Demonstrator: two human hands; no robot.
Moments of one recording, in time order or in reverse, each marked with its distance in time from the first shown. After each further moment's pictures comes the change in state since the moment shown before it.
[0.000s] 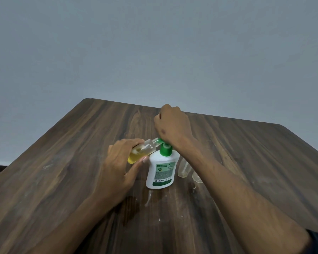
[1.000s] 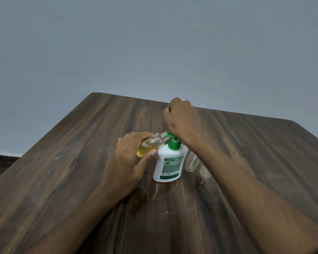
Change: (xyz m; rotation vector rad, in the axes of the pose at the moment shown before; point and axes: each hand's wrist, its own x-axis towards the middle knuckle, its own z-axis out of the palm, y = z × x) left_hand 0.001 0.002 0.000 0.001 -0.013 0.003; right_hand 0.003 0.007 0.006 0.017 0.062 -0.018
